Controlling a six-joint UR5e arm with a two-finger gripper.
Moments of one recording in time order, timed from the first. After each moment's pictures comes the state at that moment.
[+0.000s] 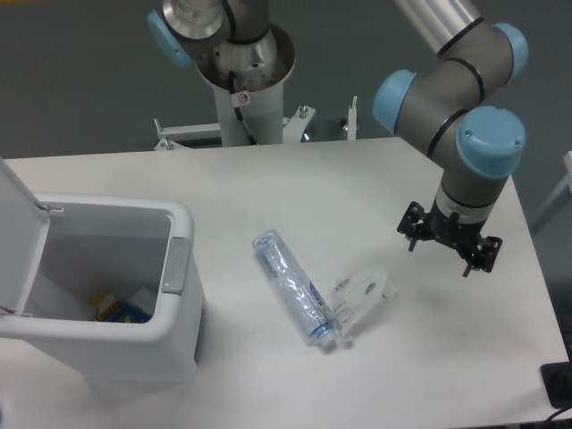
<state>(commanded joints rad) 2.68 -2.03 -1.47 -1.11 1.55 1.25</state>
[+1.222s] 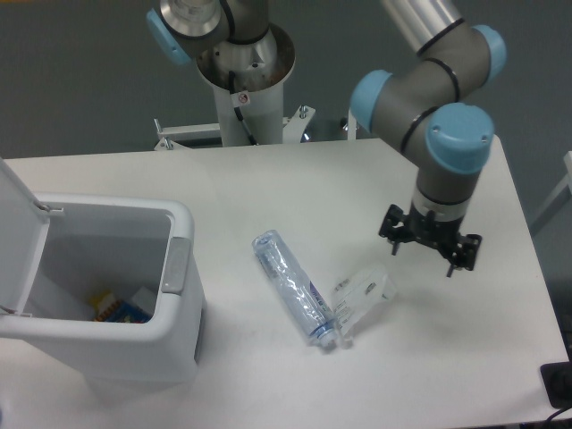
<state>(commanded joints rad) 2.61 -1.97 -1.62 -1.02 1.54 1.17</state>
